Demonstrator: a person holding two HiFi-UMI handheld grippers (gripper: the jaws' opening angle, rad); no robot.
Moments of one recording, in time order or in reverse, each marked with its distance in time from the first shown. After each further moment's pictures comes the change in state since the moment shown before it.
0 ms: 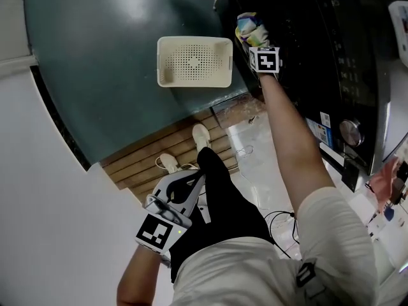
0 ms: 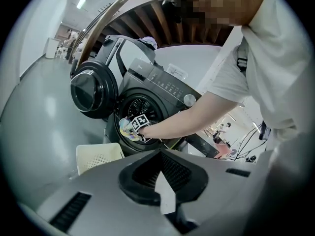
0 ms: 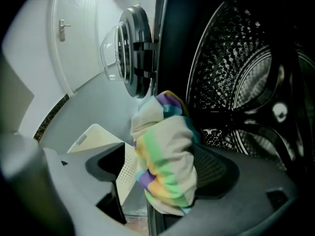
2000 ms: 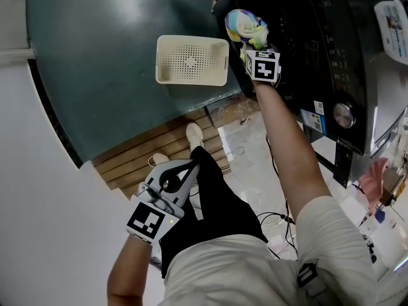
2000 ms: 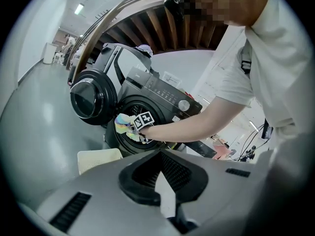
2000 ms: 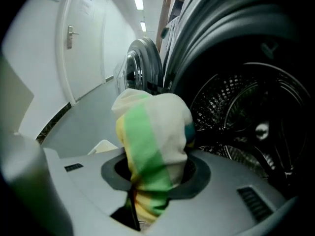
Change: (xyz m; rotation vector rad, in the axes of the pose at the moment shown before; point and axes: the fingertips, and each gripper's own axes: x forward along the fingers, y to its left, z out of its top) left arm -0.033 -0.001 -0.002 0.036 -0.050 -0.024; right arm -0.093 0.034 0.052 -0.016 -0.136 -0.055
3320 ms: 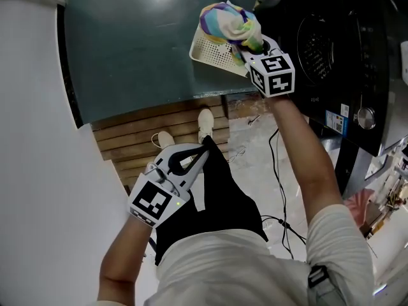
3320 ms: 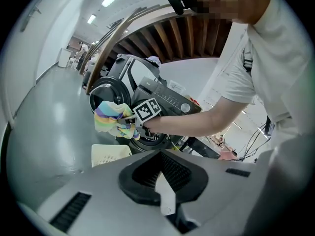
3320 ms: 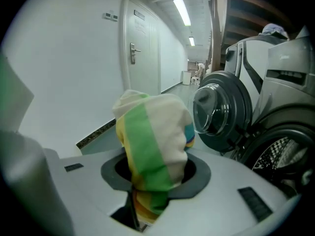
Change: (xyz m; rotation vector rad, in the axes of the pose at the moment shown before) left arm -0.085 -0.001 -0.060 -0.048 -0.094 0.092; right arm -0.127 0.247 0.072 -0.299 -0.169 0.514
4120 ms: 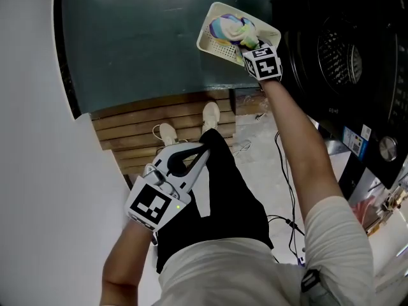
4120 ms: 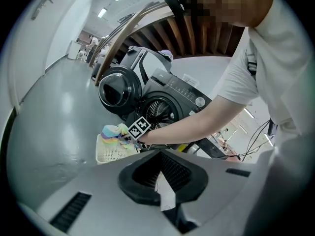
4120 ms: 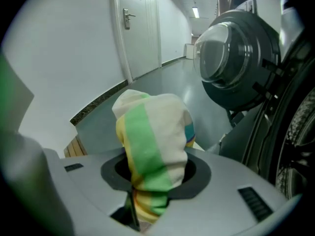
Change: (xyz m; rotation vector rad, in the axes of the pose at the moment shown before) left arm 0.032 0.052 -0.032 -0.093 0.034 0.058; right arm 0.141 -0.014 -0.175 0.011 0.279 0.052
